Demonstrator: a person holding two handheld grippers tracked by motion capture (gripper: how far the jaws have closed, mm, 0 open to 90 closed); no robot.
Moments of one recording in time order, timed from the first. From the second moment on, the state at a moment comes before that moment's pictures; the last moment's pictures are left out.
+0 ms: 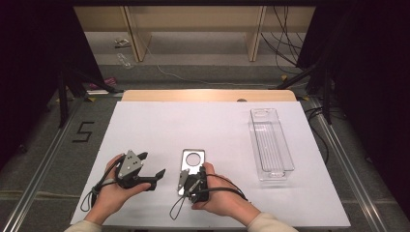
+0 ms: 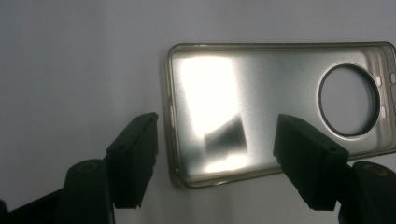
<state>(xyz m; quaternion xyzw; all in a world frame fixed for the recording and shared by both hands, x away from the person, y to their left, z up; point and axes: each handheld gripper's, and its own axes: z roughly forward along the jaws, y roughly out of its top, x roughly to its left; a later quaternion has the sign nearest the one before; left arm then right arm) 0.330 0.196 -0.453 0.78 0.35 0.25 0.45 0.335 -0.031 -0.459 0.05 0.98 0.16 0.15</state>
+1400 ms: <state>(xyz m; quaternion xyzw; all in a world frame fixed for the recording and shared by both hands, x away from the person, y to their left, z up) 0.330 0.196 -0.453 0.78 0.35 0.25 0.46 0.336 -0.012 -0.463 0.03 0.98 0.11 0.14</state>
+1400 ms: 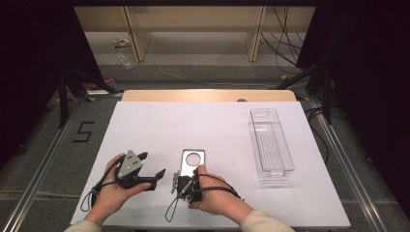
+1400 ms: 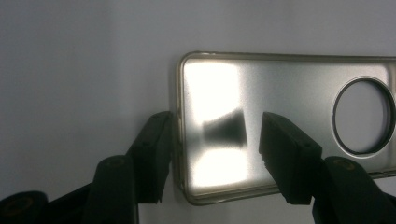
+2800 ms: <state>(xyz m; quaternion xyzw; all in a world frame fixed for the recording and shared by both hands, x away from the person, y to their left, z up) 0.329 0.194 -0.453 0.78 0.35 0.24 0.46 0.328 -0.007 -0.462 0.00 0.99 0.09 0.11</state>
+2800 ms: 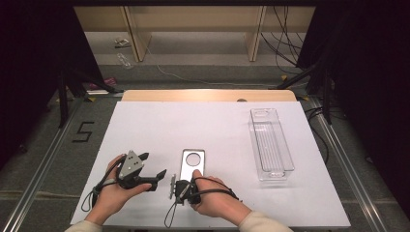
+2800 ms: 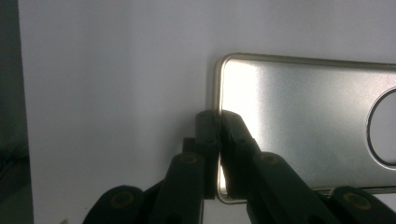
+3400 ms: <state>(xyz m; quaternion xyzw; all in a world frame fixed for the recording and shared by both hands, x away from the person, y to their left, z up) 0.329 0.194 -0.454 0.78 0.35 0.24 0.46 0.325 -0.008 -0.463 0.00 0.99 0.09 0.12</state>
